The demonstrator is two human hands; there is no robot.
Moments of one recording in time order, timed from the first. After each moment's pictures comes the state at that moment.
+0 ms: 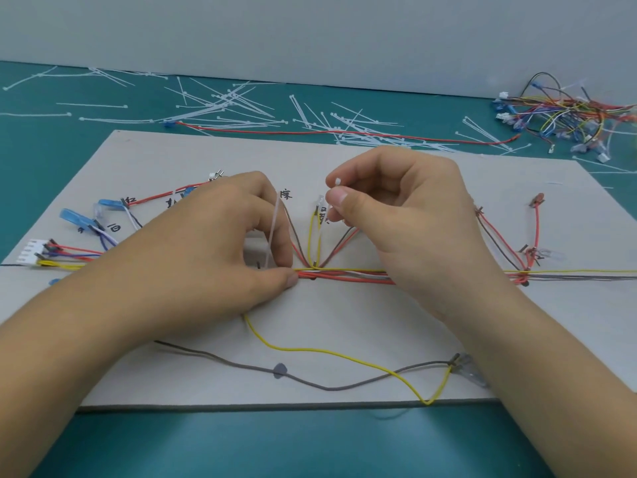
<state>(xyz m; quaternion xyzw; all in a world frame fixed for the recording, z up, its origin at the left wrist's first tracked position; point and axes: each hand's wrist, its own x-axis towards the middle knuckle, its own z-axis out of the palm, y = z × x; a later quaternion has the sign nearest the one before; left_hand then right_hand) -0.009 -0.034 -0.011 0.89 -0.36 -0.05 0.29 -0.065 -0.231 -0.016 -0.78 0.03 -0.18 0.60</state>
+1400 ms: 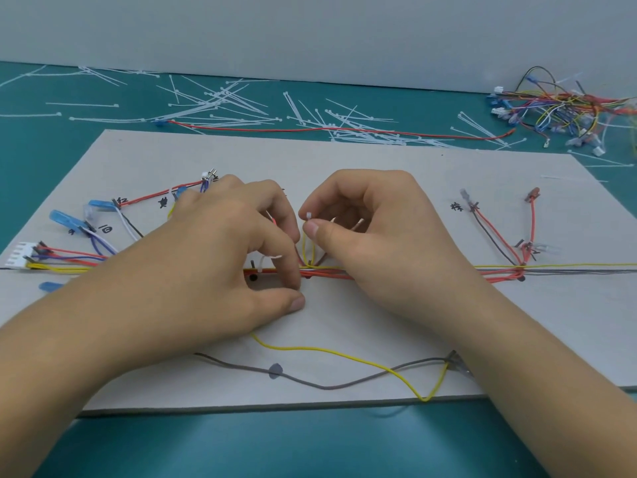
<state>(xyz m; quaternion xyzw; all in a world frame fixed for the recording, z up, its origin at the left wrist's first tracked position) -0.019 -0.036 -0.010 0.87 -0.42 -0.04 0.26 -0.067 -0.227 -0.022 -0.87 -0.01 -0.11 0.47</state>
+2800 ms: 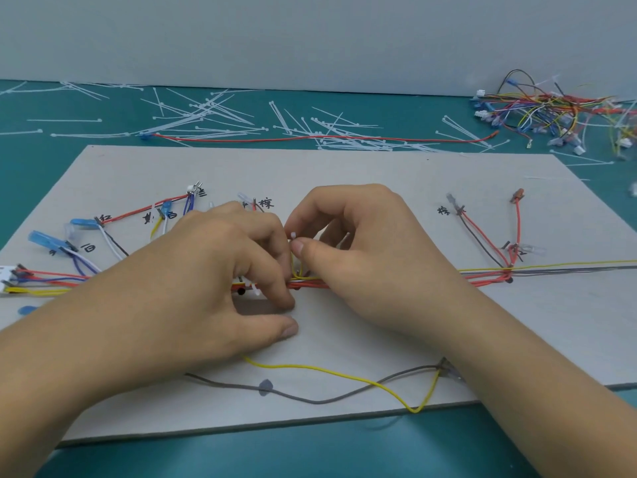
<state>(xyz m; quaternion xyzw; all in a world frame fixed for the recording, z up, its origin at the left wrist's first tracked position) -0.015 -0.034 -0.012 0.83 -0.48 -0.05 0.27 -0.069 -0.227 -0.023 -0.88 -0.02 -0.08 0.46</state>
